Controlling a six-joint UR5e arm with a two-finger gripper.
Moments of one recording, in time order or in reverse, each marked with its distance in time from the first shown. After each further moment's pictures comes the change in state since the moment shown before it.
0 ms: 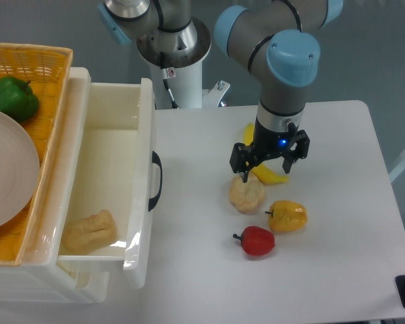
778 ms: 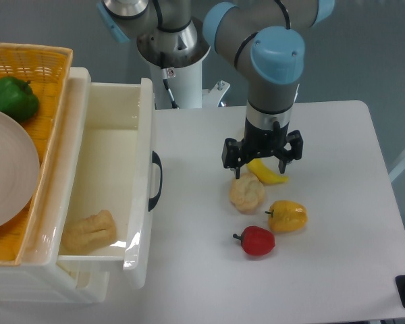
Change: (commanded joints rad) arm -0.009 0.009 0.017 0.005 0.017 0.048
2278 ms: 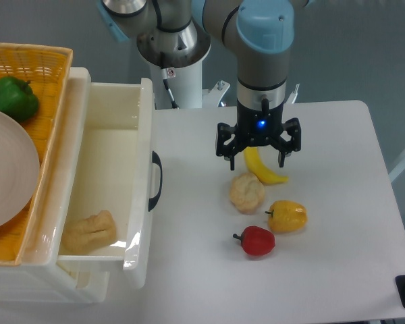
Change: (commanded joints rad) arm -0.049 0.060 0.028 -0.002 0.018 0.139
